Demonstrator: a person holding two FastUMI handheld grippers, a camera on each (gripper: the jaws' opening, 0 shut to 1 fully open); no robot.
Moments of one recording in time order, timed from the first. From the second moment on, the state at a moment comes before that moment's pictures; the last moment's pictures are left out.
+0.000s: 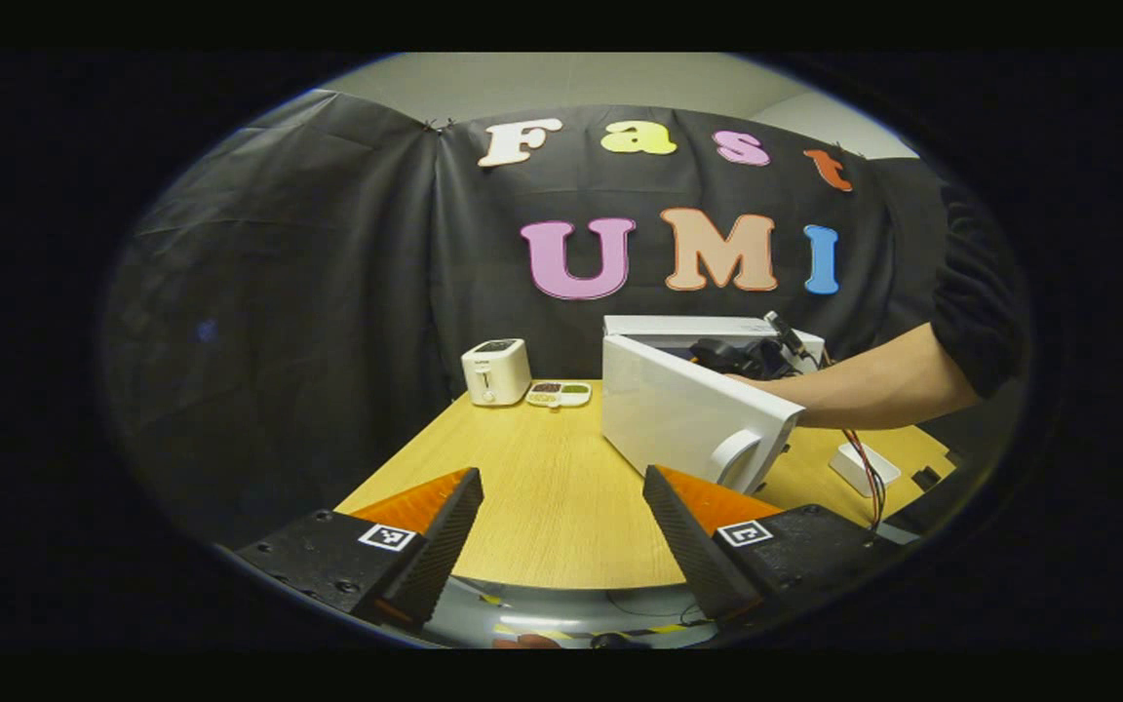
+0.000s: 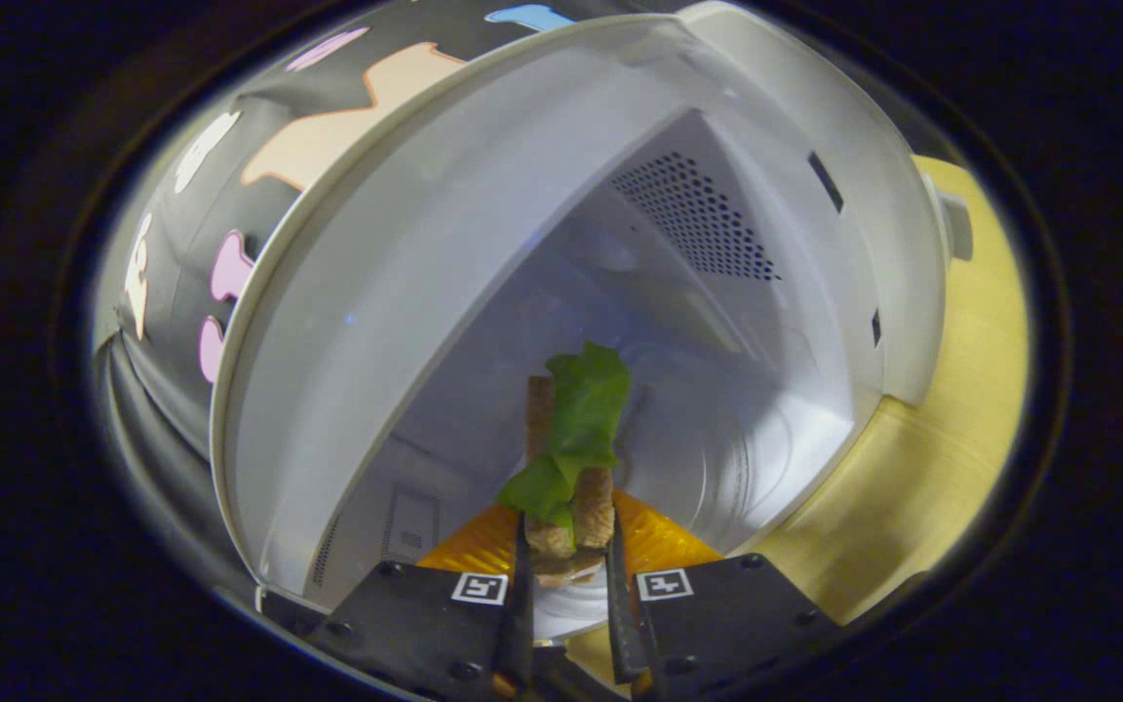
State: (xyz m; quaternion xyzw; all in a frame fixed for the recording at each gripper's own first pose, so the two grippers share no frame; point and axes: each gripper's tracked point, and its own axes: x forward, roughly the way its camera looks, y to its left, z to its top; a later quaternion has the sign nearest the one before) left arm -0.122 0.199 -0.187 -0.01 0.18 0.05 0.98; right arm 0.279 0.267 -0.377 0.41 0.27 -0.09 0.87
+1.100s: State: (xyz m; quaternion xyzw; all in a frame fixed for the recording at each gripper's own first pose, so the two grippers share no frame) left arm -0.097 0.185 -0.186 0.00 0.16 0.04 0.99; right arm 0.210 0.206 -0.322 0.21 0.23 0.02 0.95
